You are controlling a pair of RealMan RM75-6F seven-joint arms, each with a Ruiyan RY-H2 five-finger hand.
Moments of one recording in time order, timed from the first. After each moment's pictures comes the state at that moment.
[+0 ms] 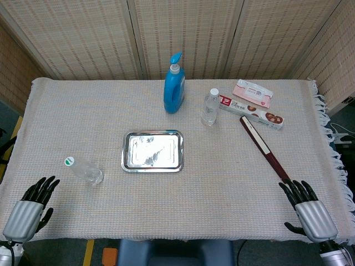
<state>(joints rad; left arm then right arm) -0.07 -1.18 0.06 -1.54 1.69 1.54 0.09 0.03 -1.07 -0.10 -1.70 -1.66 1.41 -0.16</state>
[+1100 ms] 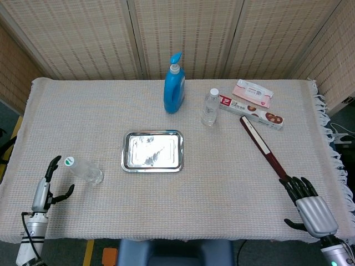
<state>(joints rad) -0.20 -1.50 -0.12 -1.27 1.41 1.34 -0.73 0.06 -1.05 -0.09 -1.69 -1.65 1.38 -0.09</state>
